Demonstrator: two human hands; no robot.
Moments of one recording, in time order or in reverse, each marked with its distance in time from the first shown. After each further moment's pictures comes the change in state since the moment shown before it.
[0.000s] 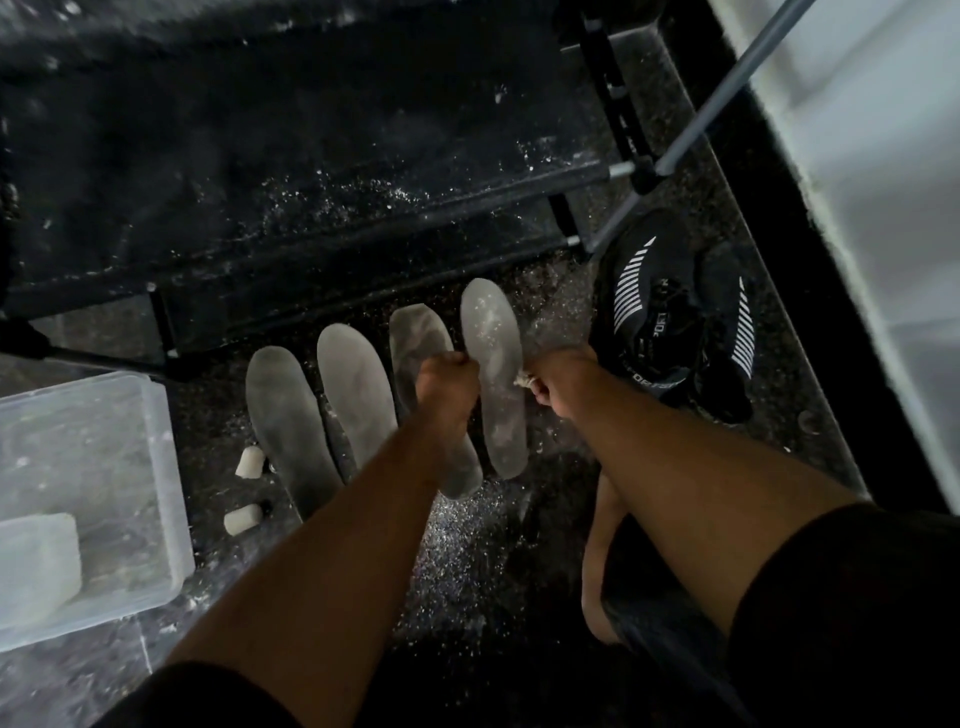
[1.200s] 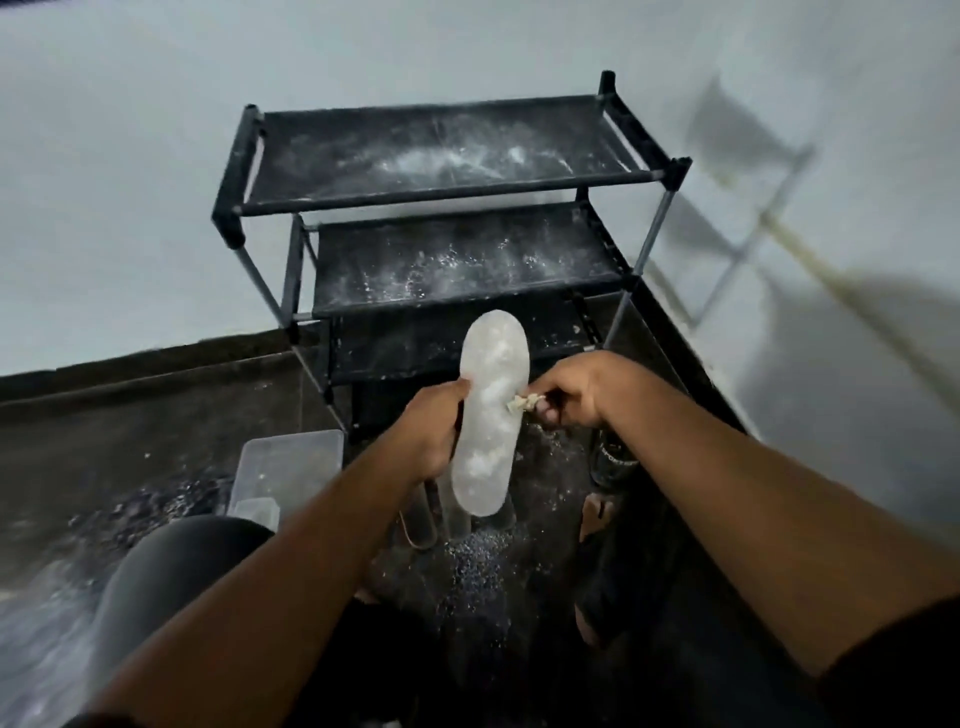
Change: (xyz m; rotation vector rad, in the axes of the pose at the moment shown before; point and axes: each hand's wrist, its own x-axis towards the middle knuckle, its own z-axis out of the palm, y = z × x) left_hand -0.380 0.100 -0.163 -0.431 -0.220 0.208; right_hand -0.408 -0.013 -0.121 -0.152 -0.482 -0.394
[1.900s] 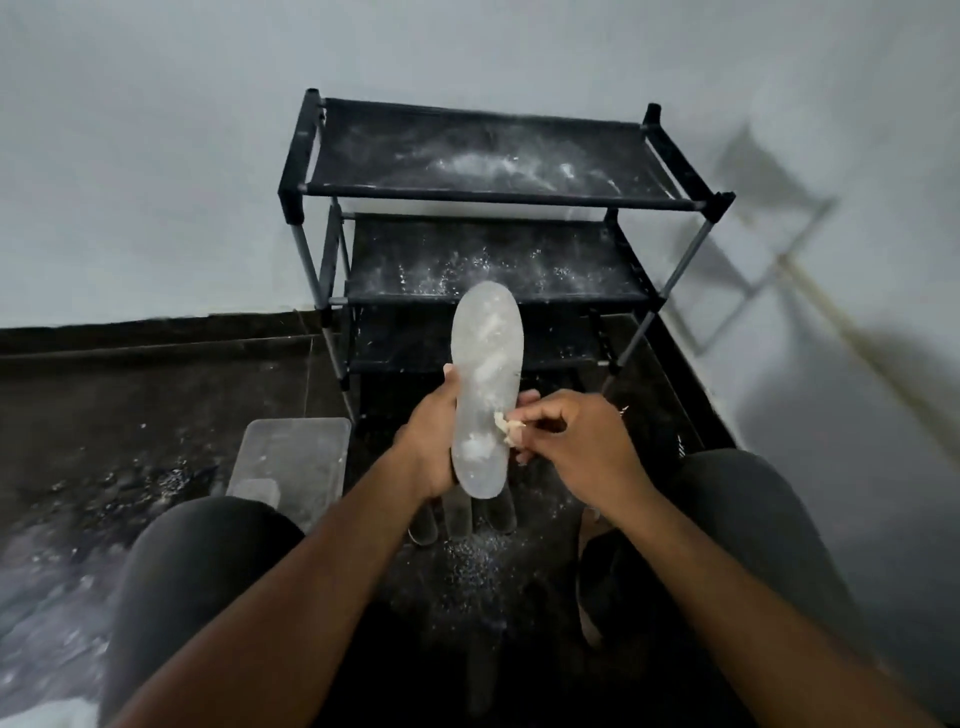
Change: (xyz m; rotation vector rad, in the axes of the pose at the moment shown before) left_hand -0.033 -0.008 -0.036 -0.360 -0.346 0.039; right_hand -0.091 0.061 0.077 -0.425 0.268 -0.898
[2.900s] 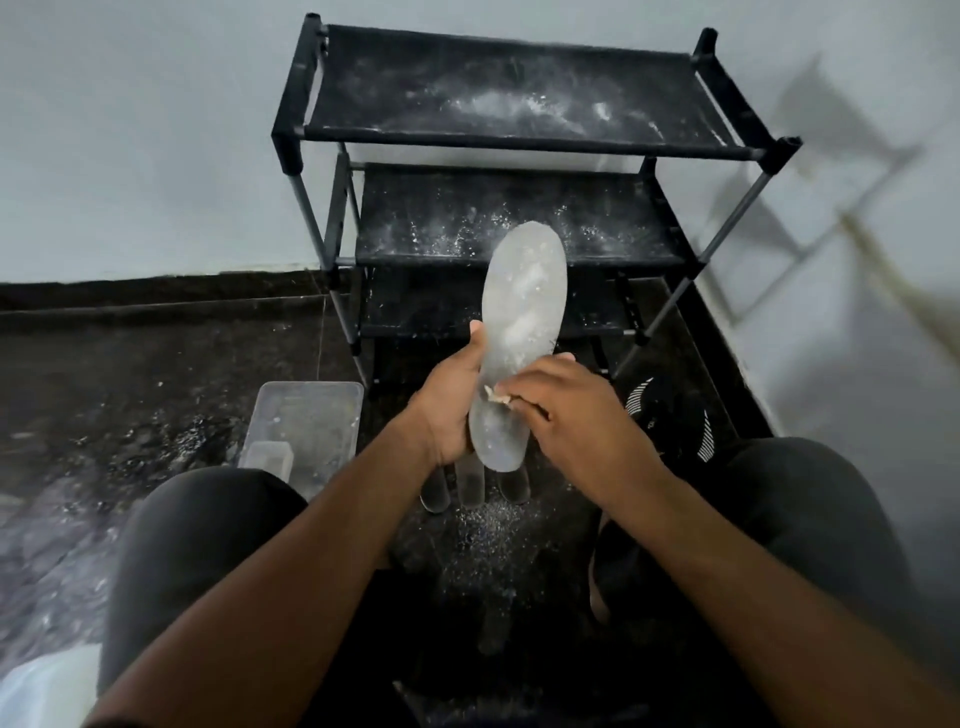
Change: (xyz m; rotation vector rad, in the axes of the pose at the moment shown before) left_hand 0.026 0.000 -0.011 0.061 -0.064 0.003; right_hand 0.014 0.002 0.008 -0.450 -0.146 -0.390
